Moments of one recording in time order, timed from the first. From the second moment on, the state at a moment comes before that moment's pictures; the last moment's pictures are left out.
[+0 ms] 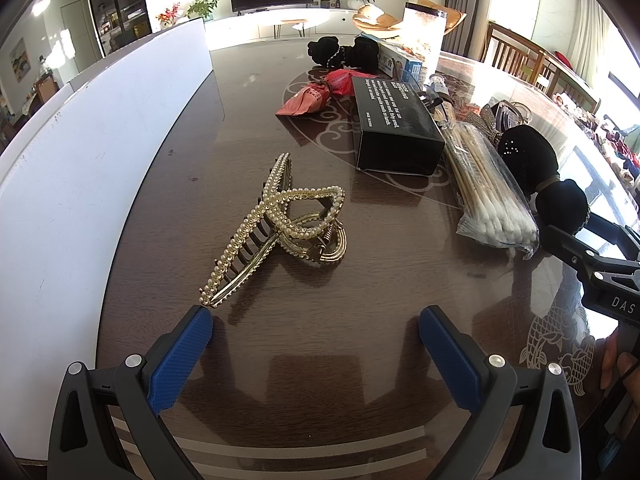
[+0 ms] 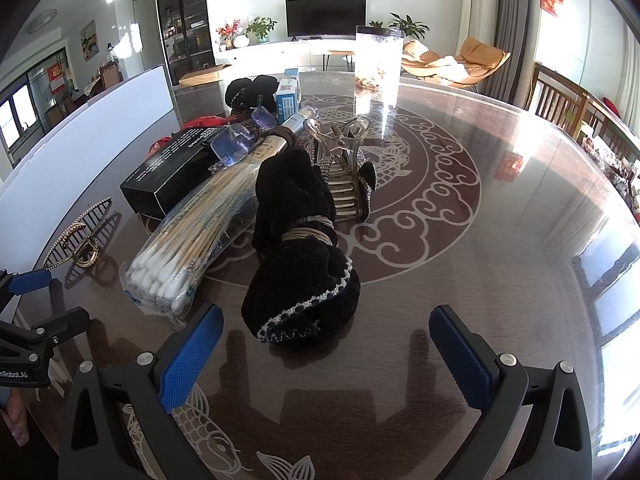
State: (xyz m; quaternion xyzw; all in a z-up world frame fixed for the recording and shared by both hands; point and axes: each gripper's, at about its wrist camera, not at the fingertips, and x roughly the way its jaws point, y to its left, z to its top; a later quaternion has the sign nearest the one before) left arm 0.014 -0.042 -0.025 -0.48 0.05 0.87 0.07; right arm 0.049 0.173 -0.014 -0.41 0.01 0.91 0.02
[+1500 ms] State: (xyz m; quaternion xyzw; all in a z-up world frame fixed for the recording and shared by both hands) left arm 0.014 -0.042 -0.025 -0.48 0.05 0.87 0.07; right arm 0.048 0.174 -0.013 -0.41 0.02 0.91 0.02
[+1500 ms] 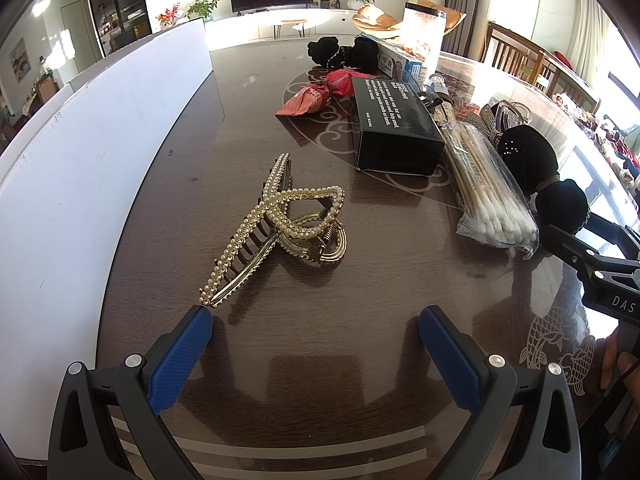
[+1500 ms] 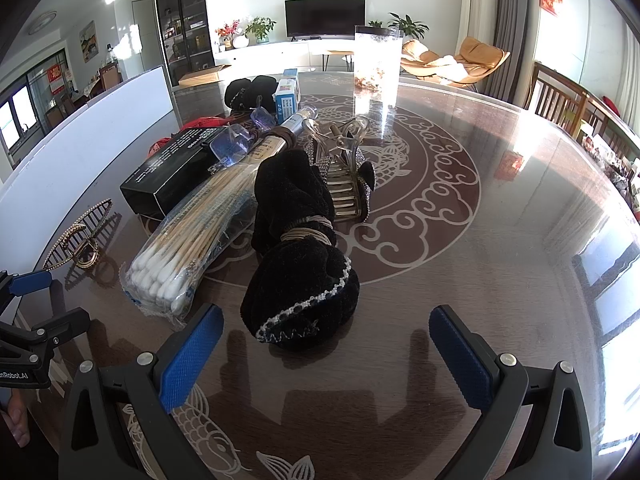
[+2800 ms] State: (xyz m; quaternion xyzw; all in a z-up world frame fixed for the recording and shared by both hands) left arm 0.014 -0.041 -0.026 -0.48 0.05 0.87 0.08; right arm 0.051 0.176 -0.013 -0.41 0.02 0.91 0.02
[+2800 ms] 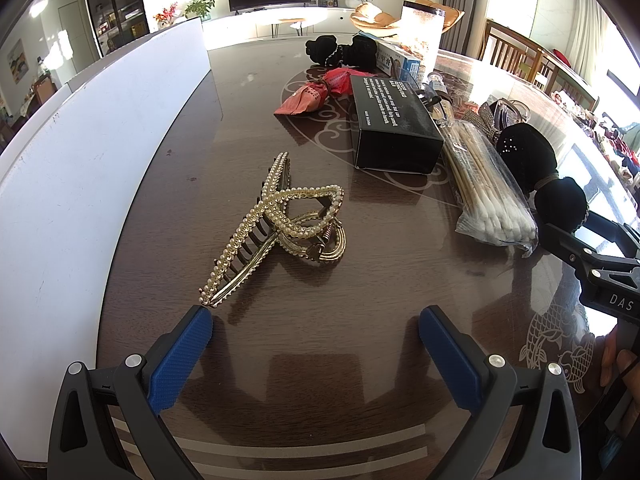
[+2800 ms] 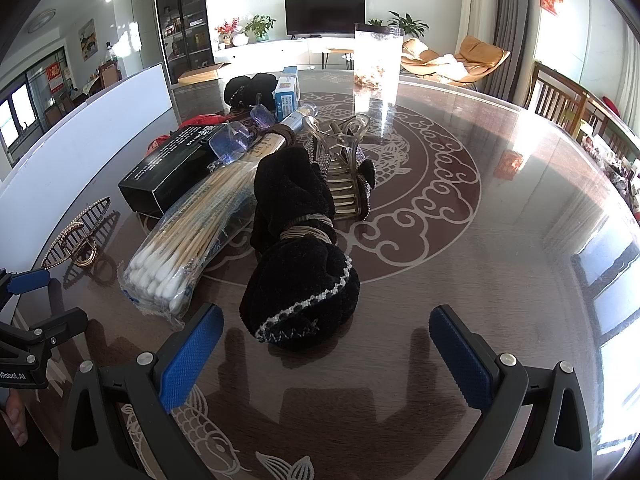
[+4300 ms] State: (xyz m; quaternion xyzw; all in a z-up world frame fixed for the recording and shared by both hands) left arm 0.016 -0.041 -0.026 -0.49 0.06 0.86 0.09; right arm -0.030 0.227 -0.012 -0.48 0.04 0.88 0.03
